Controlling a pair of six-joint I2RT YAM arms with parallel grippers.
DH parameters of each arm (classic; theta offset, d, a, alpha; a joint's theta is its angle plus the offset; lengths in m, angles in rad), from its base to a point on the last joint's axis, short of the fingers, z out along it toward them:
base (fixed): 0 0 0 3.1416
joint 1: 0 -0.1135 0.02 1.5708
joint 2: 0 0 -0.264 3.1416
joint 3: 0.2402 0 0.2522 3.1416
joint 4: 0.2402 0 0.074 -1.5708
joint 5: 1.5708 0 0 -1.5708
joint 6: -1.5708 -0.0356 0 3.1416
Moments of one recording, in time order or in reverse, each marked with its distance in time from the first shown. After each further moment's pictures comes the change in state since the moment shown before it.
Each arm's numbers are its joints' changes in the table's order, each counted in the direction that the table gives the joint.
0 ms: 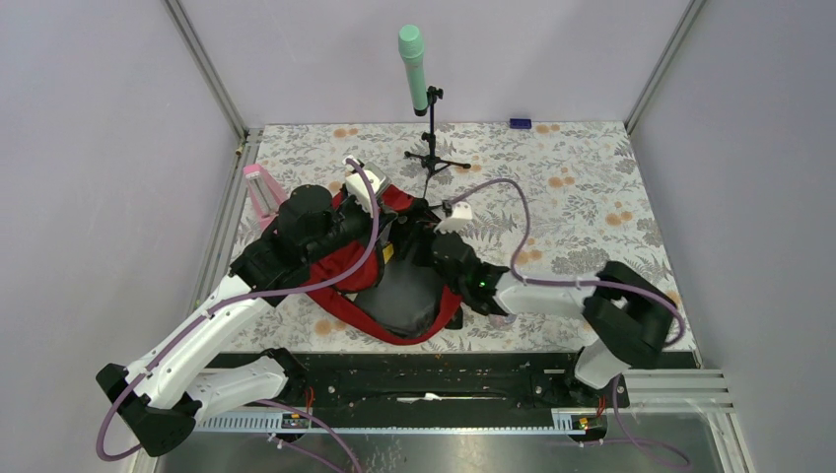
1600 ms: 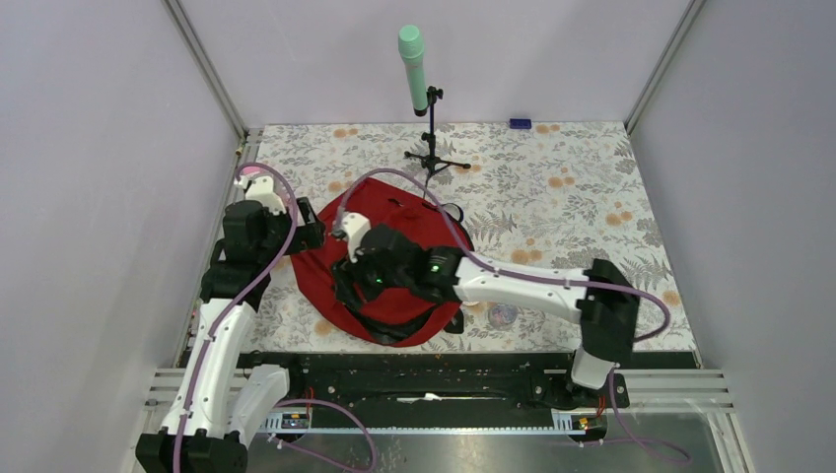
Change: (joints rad) left arm -0.667 -0.149 -0.254 0.142 0.008 0.291; right arm -0.179 0.042 0.500 0.723 -0.508 0.430
